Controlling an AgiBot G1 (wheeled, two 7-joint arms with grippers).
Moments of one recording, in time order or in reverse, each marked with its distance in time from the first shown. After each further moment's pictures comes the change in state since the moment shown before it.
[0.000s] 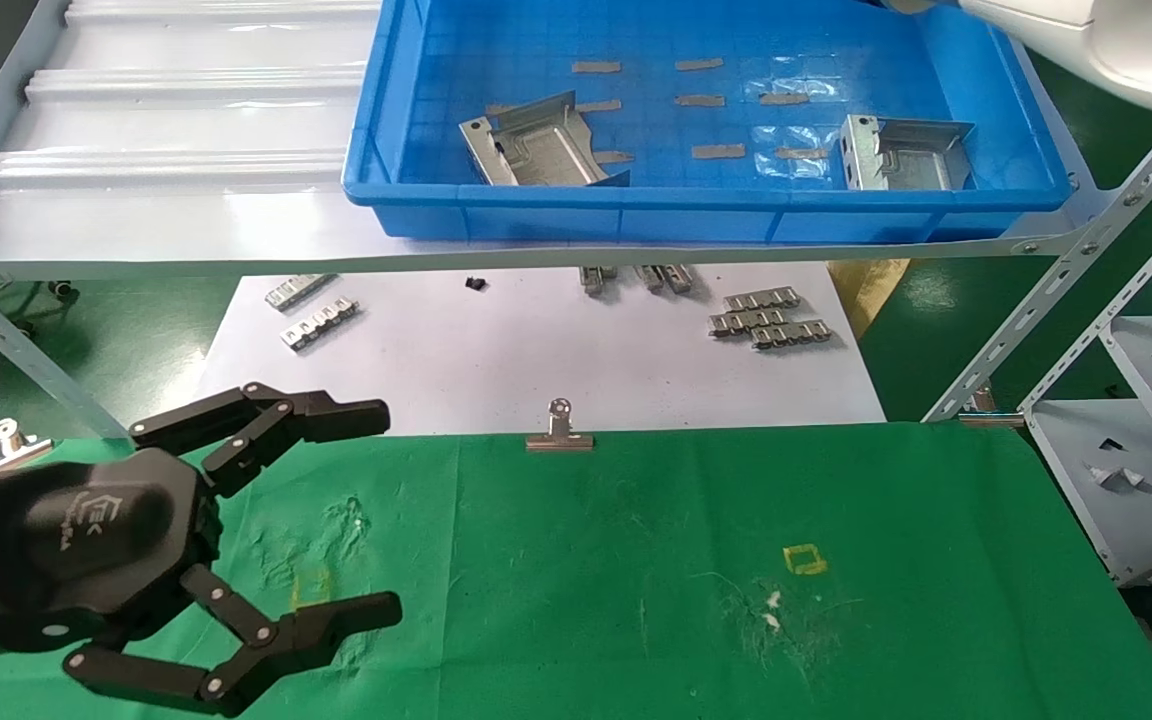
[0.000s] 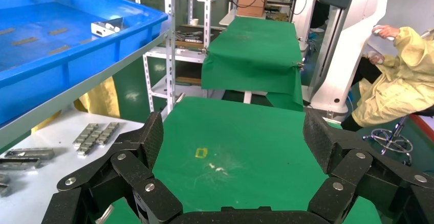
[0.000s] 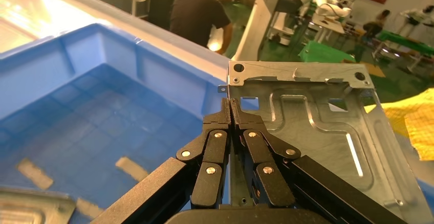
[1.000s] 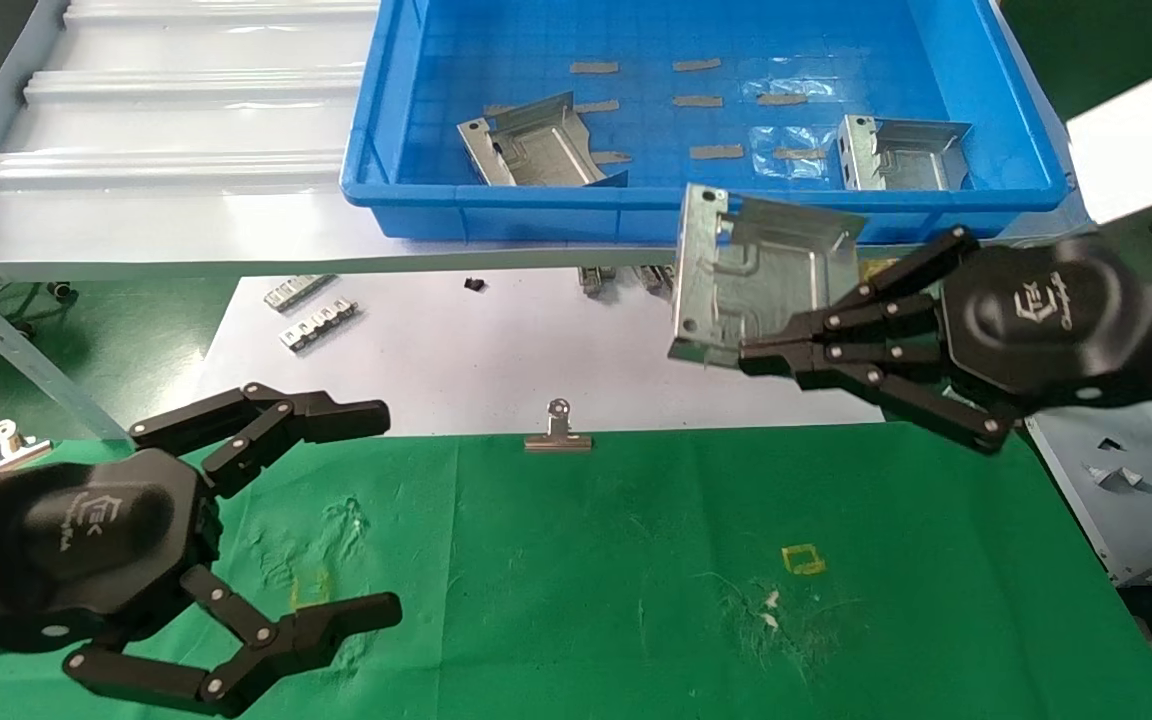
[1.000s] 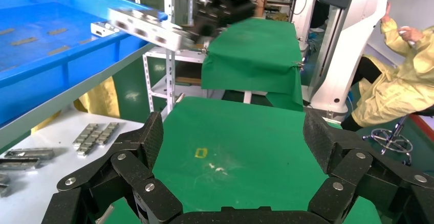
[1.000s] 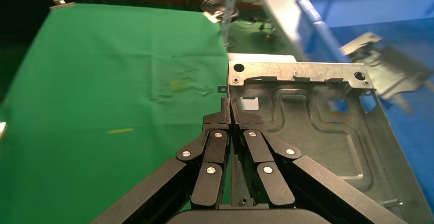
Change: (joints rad) left arm 0.000 0.000 0.000 0.000 0.000 0.000 0.000; right arm -0.119 0.595 -0.157 0.496 0.329 -0.918 -0.168
